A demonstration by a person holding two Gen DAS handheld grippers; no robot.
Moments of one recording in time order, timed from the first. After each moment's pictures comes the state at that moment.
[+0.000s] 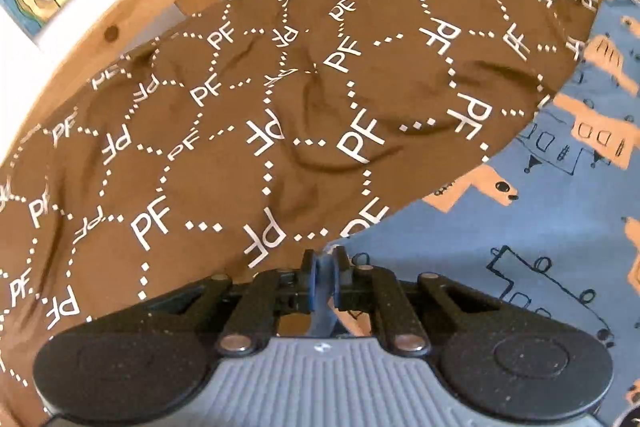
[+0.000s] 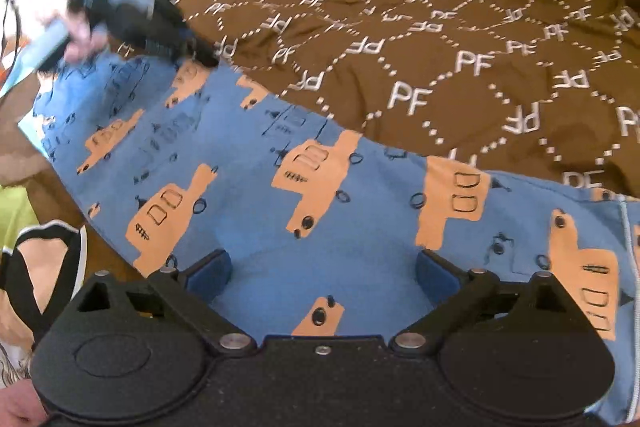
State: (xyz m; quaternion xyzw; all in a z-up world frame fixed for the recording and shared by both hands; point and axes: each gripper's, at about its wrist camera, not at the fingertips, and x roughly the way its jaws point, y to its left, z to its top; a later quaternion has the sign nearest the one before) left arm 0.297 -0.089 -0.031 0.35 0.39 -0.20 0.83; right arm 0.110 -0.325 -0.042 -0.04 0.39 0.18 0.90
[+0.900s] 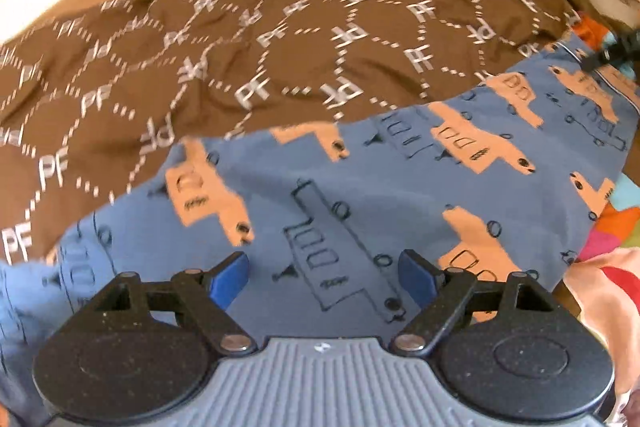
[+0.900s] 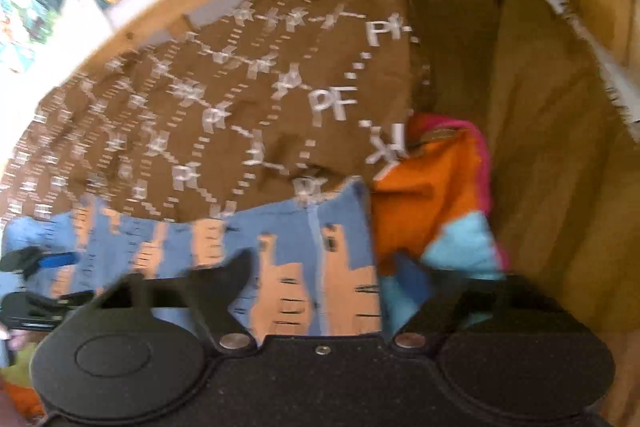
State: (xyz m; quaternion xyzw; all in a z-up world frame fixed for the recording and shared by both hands) left arm 0.195 -0.096 -0.047 0.17 0.42 -0.20 0.87; right arm 0.143 -0.500 -0.006 0.14 0.47 0.03 0.87
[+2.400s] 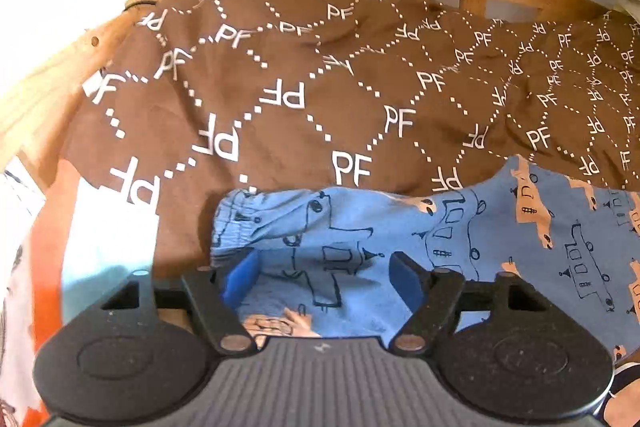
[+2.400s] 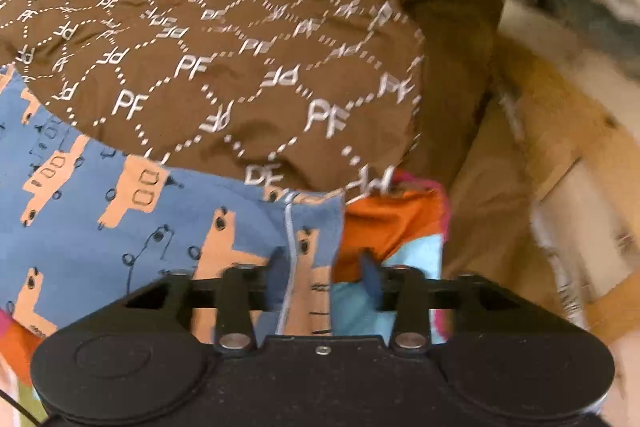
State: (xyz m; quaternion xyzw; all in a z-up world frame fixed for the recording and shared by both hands) left arm 0.196 0.089 0.013 0.06 0.40 0.01 0.91; right arm 0.113 -0.426 -0.004 -0.15 0.39 -0.07 0.91
